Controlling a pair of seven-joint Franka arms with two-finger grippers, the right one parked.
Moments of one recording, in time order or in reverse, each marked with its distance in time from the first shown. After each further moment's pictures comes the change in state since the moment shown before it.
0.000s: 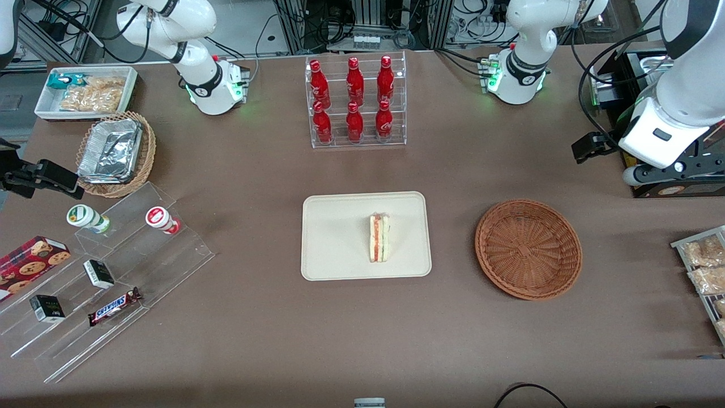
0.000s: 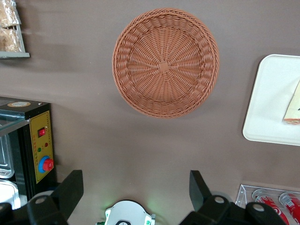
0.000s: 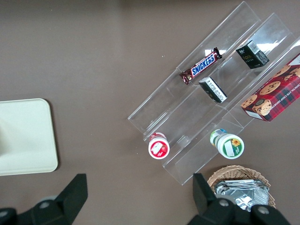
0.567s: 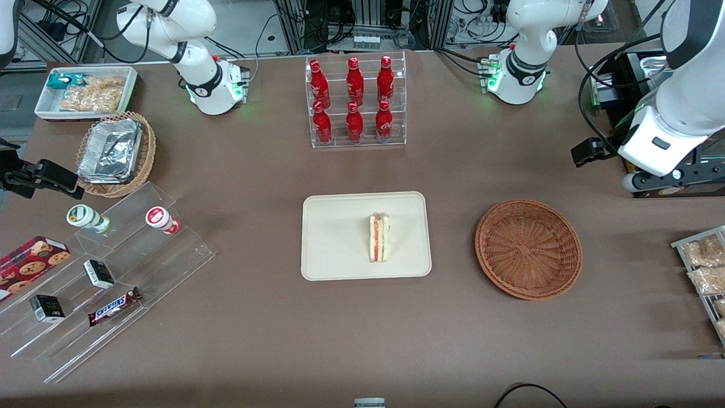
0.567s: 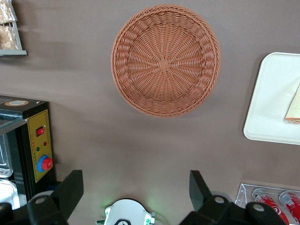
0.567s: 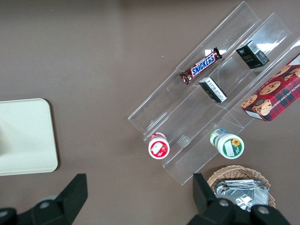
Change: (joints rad) arm 0.001 0.021 0.000 0.008 0.000 -0.008 0.000
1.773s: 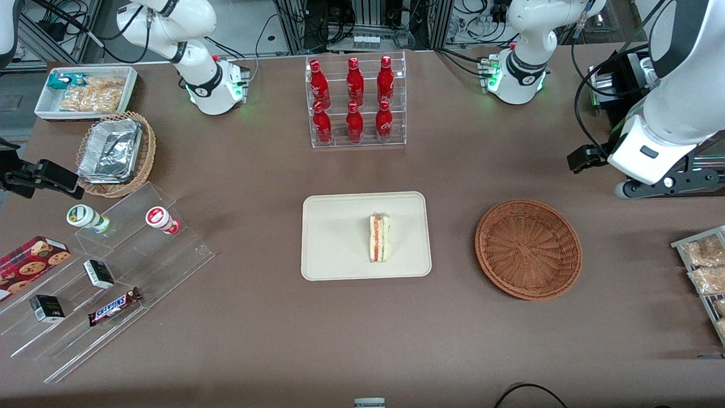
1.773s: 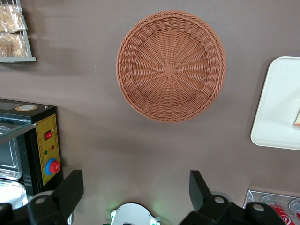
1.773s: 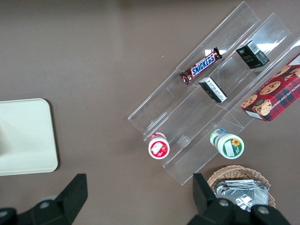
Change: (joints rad) arm 0.103 0.046 -0.138 0.040 0.065 -0.011 -0.033
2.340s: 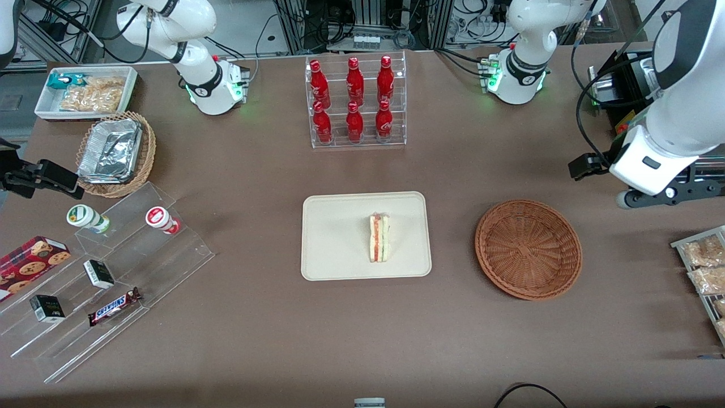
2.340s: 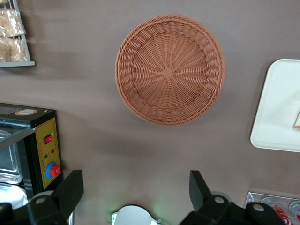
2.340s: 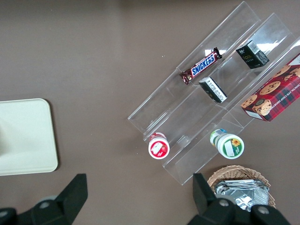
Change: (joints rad) arm 0.000 0.044 -0.023 0.041 0.025 -0.011 0.000
